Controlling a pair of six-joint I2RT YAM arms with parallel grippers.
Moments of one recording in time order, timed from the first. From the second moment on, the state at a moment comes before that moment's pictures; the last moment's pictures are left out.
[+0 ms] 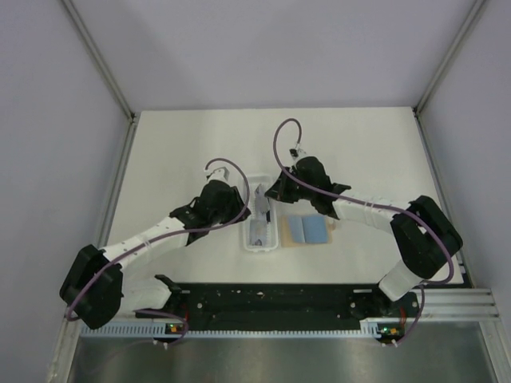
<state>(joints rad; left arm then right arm) -0.65 1.22 0.67 -0.16 -0.07 -0.77 0.69 1.61 0.93 0.15 -0.18 0.76</state>
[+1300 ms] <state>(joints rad) -0.65 1.11 0.61 0.06 -0.02 -0.80 0.53 1.83 0.58 1.26 -0.64 1.49</state>
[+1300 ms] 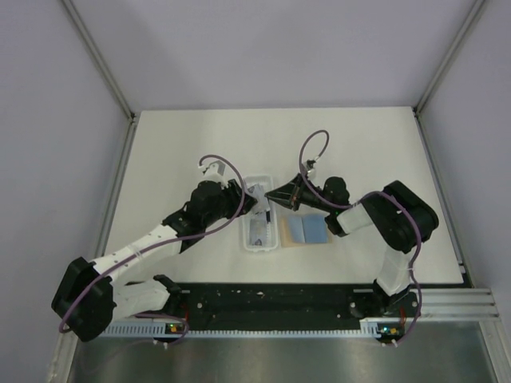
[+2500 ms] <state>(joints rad) -0.65 1.06 0.56 0.13 -0.02 -0.84 0.51 1.85 0.54 1.29 -0.65 1.58</state>
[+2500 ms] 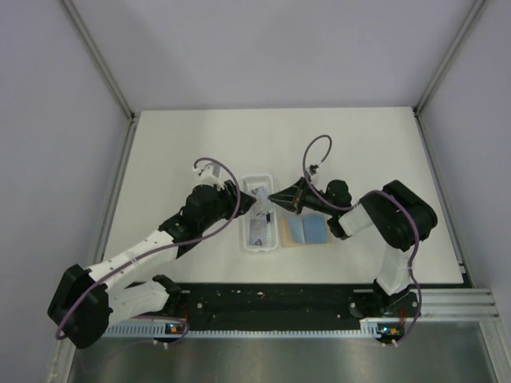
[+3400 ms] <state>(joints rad) -0.65 1.03 0.52 0.26 0.06 -0.88 0.51 1.76 0.54 1.29 -0.68 1.60</state>
